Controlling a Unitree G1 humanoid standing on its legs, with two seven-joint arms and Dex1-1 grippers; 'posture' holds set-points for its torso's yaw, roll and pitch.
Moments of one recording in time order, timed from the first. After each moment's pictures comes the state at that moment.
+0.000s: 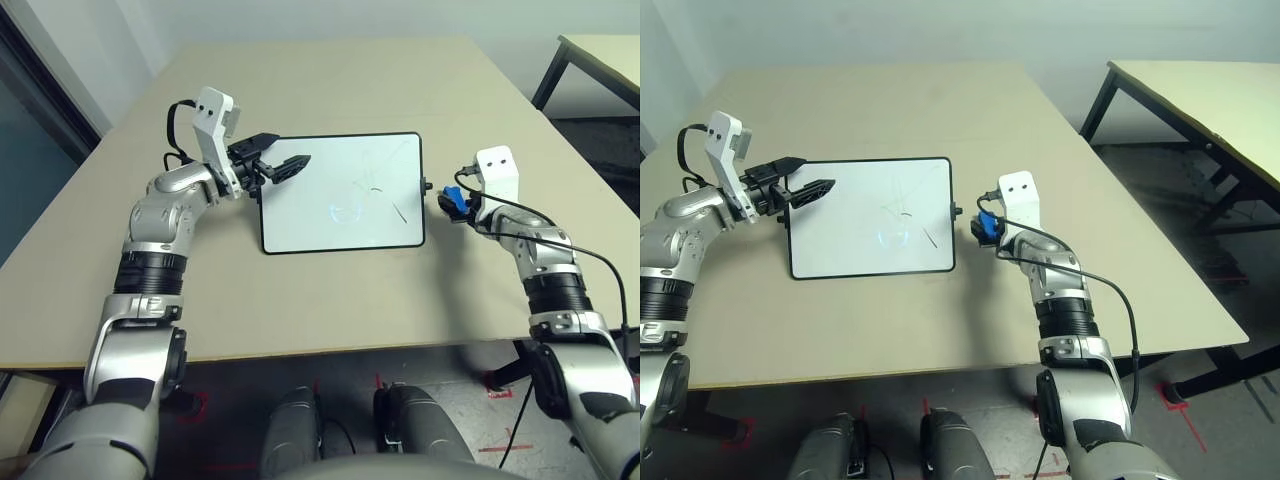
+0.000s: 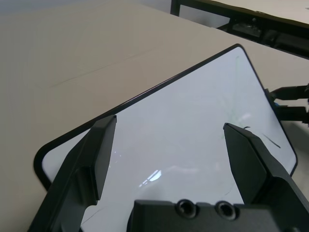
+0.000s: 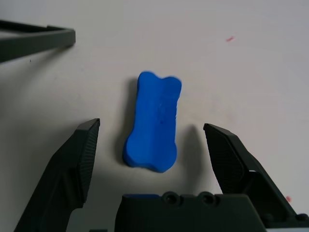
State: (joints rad) left arm -0.74 0.53 0.06 0.31 -0.33 0.44 -0.78; right arm -0.68 -0.33 -0.09 0.53 0.12 0.61 0.25
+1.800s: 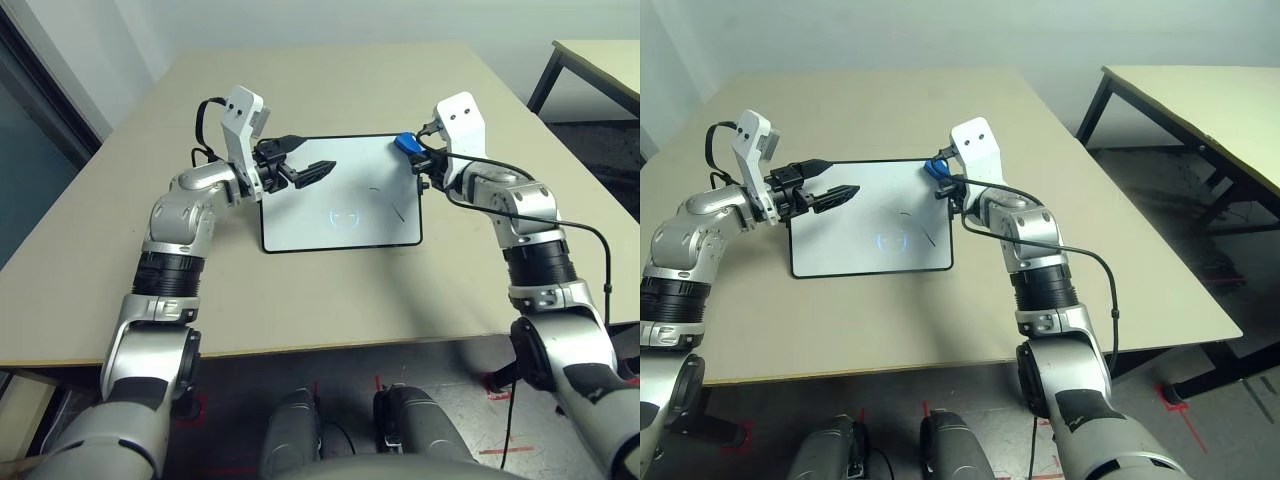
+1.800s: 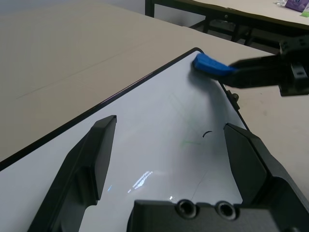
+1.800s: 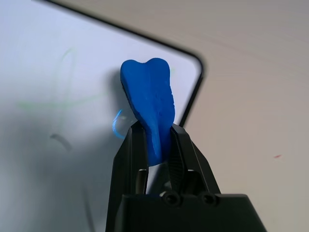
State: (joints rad) left arm -0.75 0.49 0.02 0.23 -0.32 0.51 -0.79; right arm -0.80 -0.27 0.07 0.17 0.14 0.86 0.35
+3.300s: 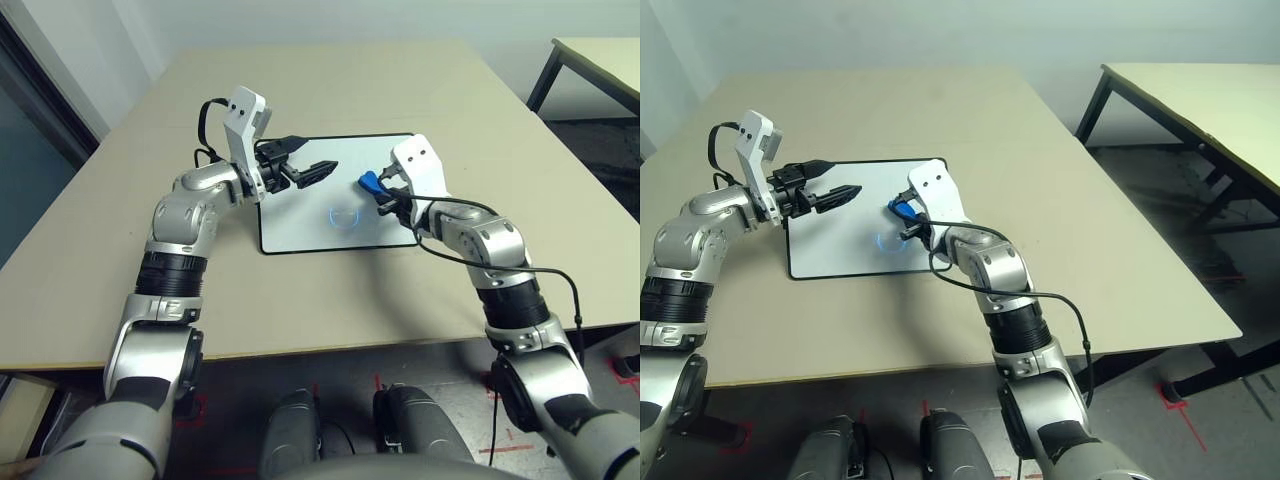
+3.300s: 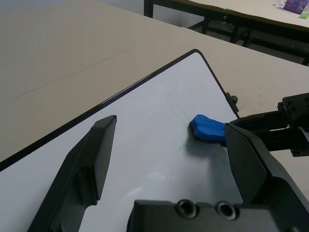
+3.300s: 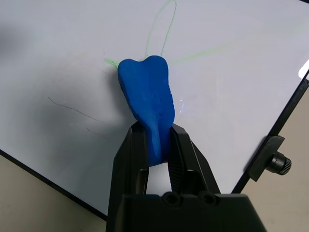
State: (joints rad) left arm -0.75 0.48 0.02 0.23 -0.32 0.51 -0.79; right arm -0.70 -0.18 0.14 0.04 0.12 0.94 0.32
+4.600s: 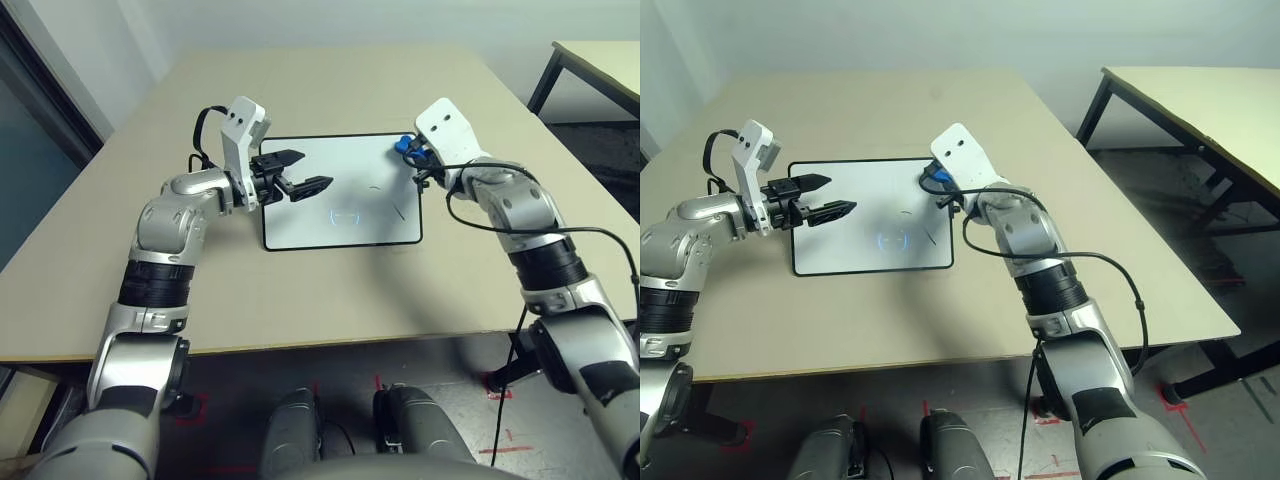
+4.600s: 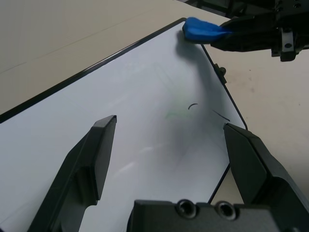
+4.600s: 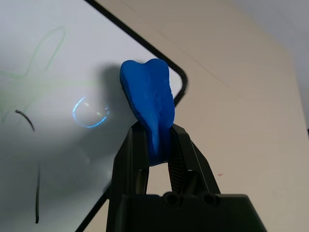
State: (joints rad) left arm -0.70 0.54 0.01 0.12 -0.32 0.65 -0.83; right arm -0.86 -0.40 0.24 0.20 -0.02 0.76 0.43
